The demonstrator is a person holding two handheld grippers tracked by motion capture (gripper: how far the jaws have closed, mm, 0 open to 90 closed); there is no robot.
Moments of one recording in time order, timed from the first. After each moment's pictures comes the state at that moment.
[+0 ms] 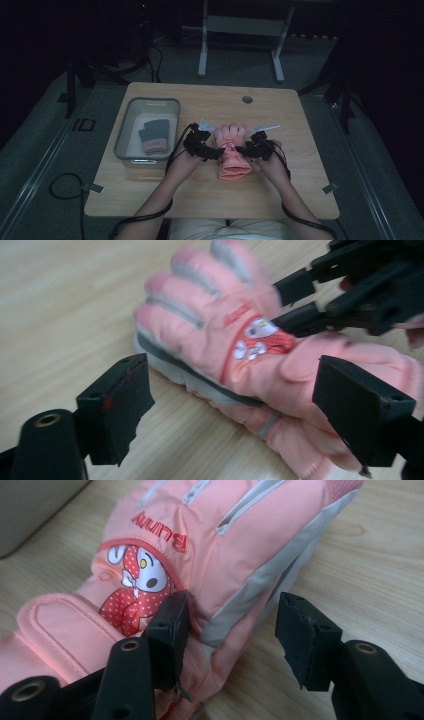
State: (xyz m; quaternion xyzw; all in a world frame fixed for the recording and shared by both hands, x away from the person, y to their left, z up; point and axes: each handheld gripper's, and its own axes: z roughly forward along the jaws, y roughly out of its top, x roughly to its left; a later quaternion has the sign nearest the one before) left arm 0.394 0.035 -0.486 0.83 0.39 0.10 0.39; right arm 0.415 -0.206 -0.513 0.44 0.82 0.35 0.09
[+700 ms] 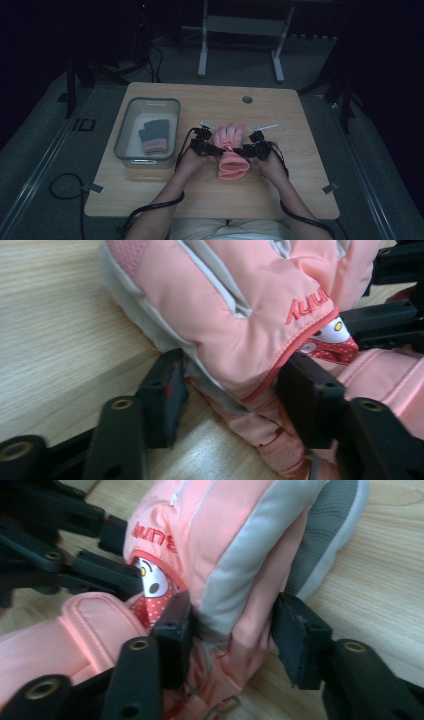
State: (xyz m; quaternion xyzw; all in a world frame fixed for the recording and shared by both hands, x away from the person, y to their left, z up) left arm 0.432 0.029 -0.541 0.79 0.47 -0.06 0.38; right arm 0.426 -0.202 -0.528 0.45 0.81 0.36 0.02
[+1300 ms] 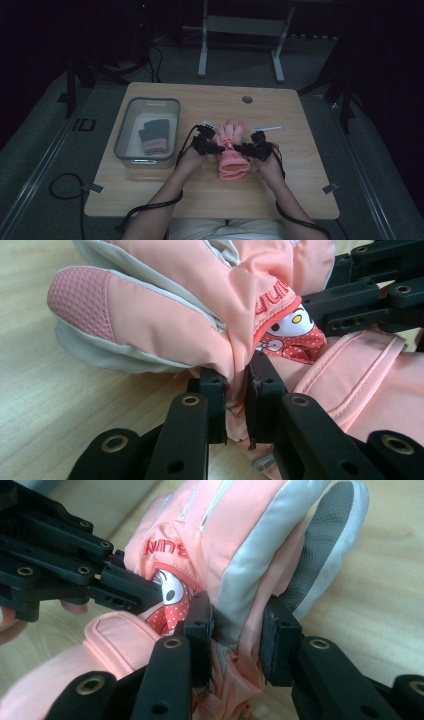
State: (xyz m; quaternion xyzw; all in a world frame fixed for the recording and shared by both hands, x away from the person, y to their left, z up) left arm 0.419 0.025 -0.509 0.82 0.42 -0.02 0.39; right arm 0.410 -0.199 -0.509 0.46 0.79 0.41 0.05
